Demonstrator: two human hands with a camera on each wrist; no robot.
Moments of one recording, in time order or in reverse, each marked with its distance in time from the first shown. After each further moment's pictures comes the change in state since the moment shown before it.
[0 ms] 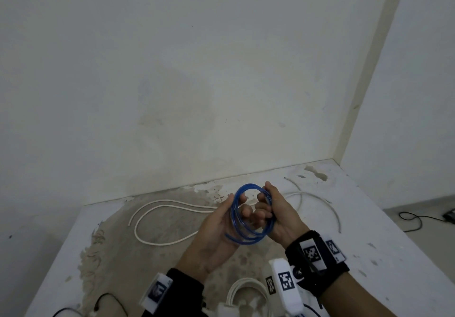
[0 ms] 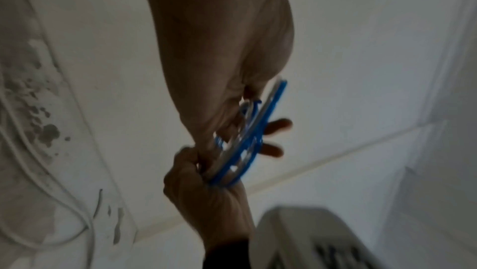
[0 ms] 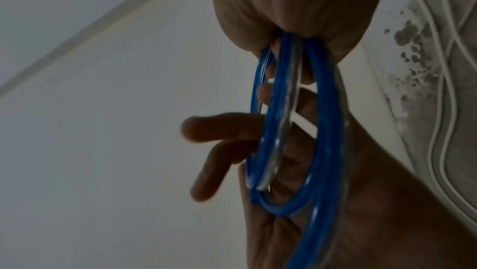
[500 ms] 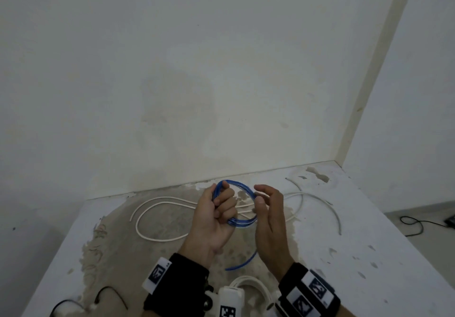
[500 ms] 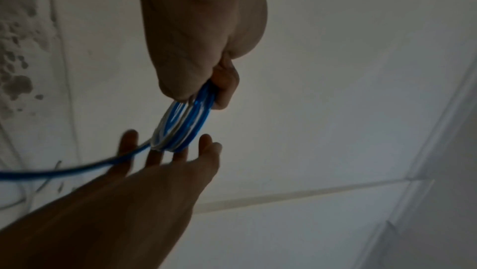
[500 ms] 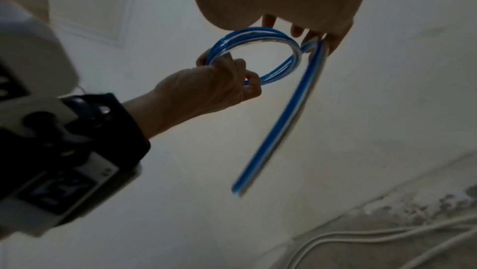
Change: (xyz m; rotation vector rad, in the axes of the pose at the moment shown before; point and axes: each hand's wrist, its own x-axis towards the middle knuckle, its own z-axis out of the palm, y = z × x) left_hand 0.014 0.018 -0.006 -0.328 0.076 0.070; right_hand -0.029 0.051 -0.016 -0.835 -0.063 -1.027
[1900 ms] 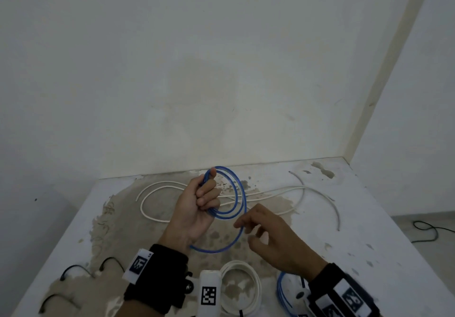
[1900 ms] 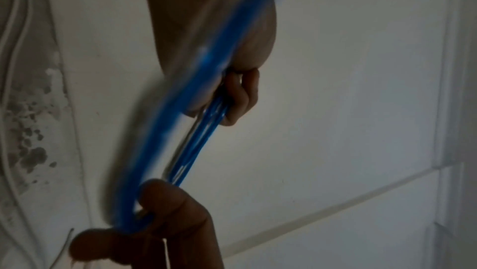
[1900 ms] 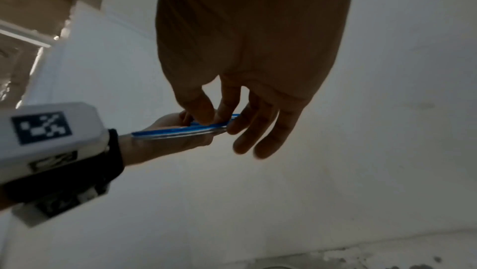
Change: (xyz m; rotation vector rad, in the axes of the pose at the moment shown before) left_hand -0.019 -0.003 -0.005 0.134 -0.001 0.139; right_hand -0.001 -0.004 -0.080 -0.298 -0.836 -0.121
